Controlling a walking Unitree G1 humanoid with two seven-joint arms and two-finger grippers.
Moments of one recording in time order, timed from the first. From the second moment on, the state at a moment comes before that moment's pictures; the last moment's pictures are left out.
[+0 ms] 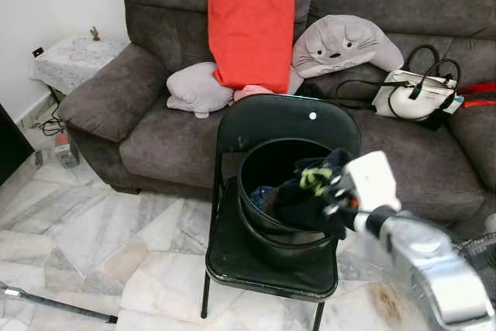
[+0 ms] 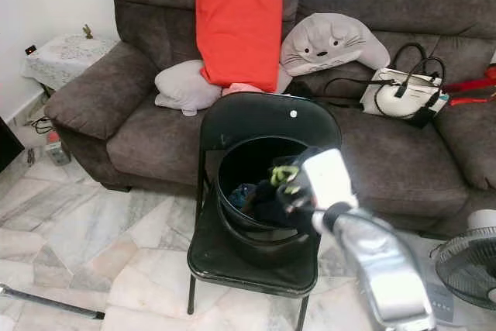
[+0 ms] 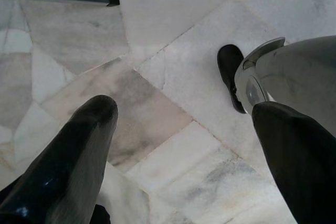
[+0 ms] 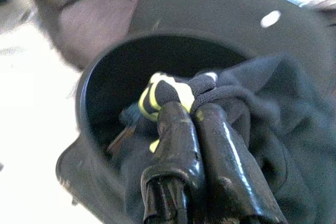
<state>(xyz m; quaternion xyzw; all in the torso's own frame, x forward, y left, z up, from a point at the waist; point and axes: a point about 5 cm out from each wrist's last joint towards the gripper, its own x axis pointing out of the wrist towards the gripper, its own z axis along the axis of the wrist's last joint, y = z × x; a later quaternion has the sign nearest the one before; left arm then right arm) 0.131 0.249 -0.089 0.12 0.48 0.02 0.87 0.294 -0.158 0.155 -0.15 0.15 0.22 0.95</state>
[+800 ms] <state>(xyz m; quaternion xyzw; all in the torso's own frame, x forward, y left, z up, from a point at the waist) 0.152 0.219 -0.091 0.10 0.47 0.00 0.88 0.285 -0.135 0.154 -0.16 0.13 0.35 0.91</state>
